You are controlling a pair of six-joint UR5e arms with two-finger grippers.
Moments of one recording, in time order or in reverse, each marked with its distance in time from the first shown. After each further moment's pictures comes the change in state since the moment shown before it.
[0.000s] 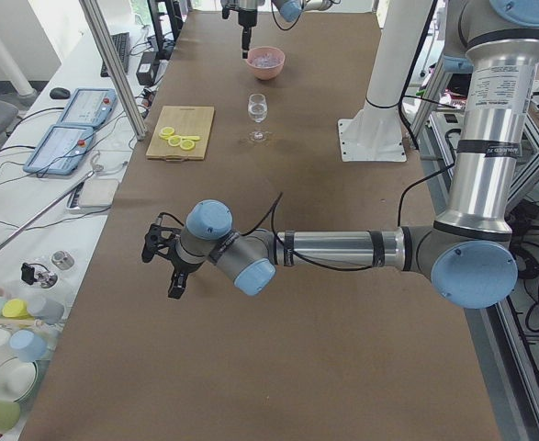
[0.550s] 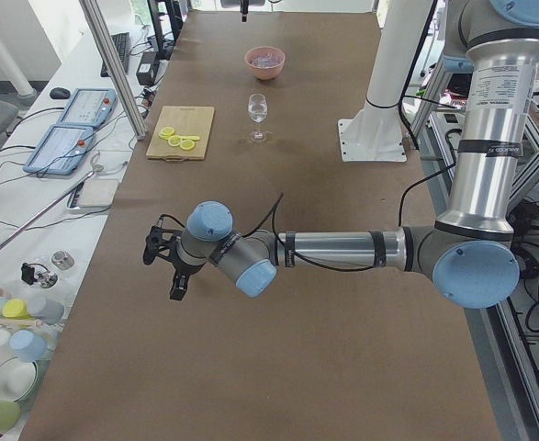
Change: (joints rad) left arm -0.010 -0.004 -0.005 0.031 -0.016 0.004; right arm 0.396 -0.295 -0.070 0.002 0.096 -0.663
